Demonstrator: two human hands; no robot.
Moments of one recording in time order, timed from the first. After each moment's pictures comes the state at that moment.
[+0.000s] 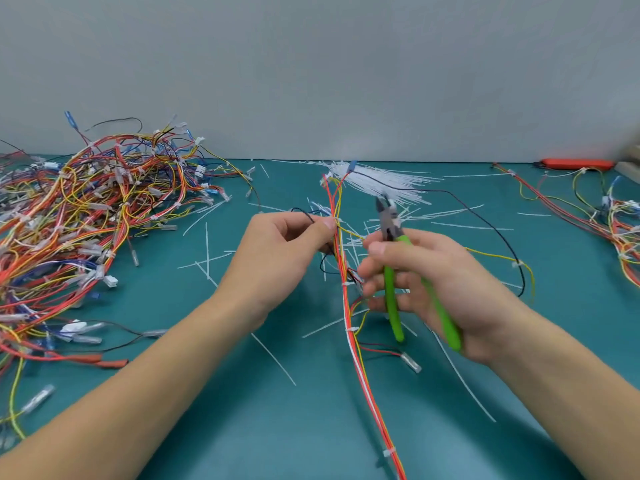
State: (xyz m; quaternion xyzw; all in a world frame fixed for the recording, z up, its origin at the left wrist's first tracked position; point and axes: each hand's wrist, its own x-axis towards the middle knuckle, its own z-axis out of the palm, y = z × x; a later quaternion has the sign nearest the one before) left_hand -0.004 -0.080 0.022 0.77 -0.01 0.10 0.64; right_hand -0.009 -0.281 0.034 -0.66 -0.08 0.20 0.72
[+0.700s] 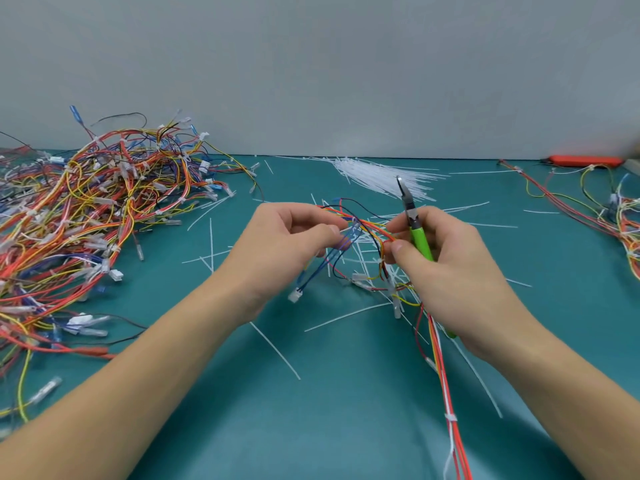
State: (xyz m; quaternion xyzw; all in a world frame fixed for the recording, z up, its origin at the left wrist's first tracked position) left_hand -0.007 -0.076 0.032 0.77 -0.03 0.05 0.63; right_hand -0.006 -0.280 0.024 -0.81 -0.11 -0.06 0.57
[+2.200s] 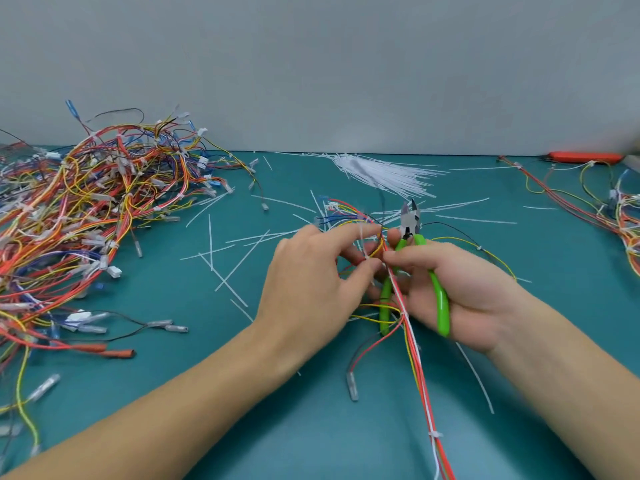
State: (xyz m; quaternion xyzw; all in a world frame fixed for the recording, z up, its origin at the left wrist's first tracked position) left_hand -0.028 -0.113 0.003 0.89 -0.11 0.24 0.38; right_hand 0.003 -0.280 0.020 -0.51 0.03 0.27 0.82
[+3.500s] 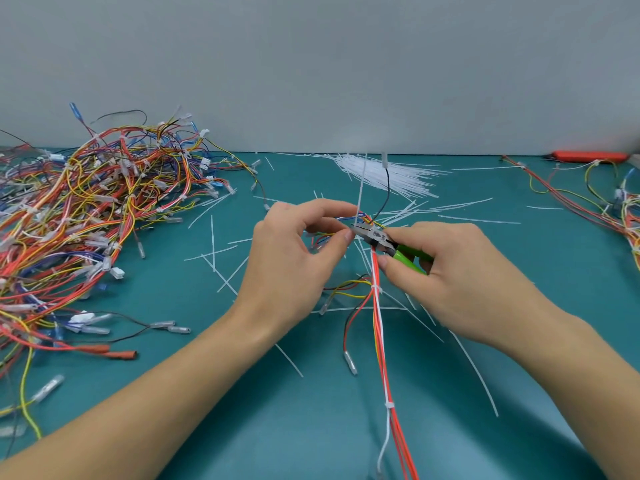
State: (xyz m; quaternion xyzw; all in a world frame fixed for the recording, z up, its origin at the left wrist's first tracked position) left_hand -0.017 -0.089 0.011 0.83 -0.09 0.25 0.49; right_hand -0.006 -0.295 0.033 -0.92 -0.26 -0.12 0.26
